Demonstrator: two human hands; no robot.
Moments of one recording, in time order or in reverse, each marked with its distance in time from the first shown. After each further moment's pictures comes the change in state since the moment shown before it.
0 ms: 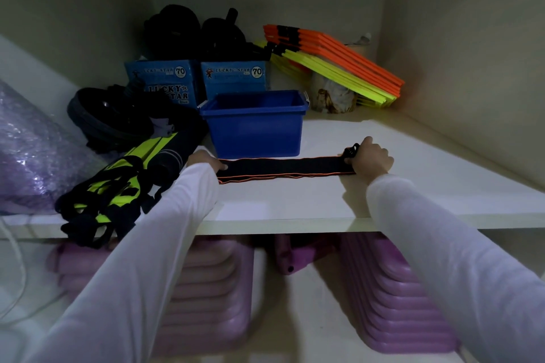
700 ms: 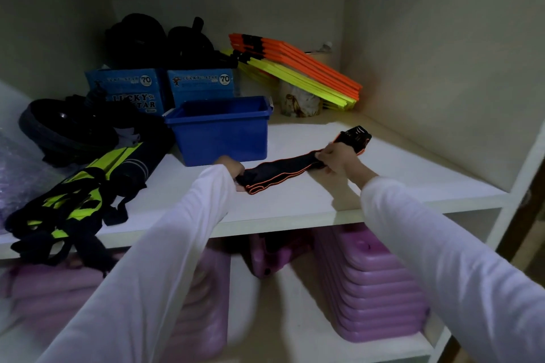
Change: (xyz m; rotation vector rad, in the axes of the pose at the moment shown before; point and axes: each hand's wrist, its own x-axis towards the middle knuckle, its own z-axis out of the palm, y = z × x) left_hand -0.051 0.071 0.058 -0.317 -0.237 0.110; right_hand -0.004 0.024 -0.033 0.327 -0.260 -0.161
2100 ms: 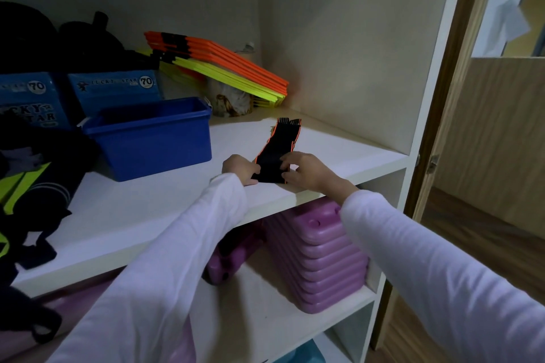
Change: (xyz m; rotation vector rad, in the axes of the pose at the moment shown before) left_hand -0.028 0.033 0.084 -0.148 -0.322 0.195; right_hand -0.089 0.022 -0.003 -0.209 0.112 -0.203
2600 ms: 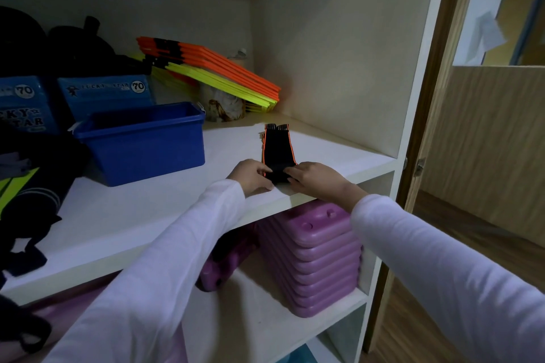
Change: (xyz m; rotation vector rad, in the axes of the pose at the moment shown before) left_hand -0.025 0.007 0.011 0.277 -0.259 0.281; right_hand -0.025 0.012 -0.015 -0.591 0.080 -0.394
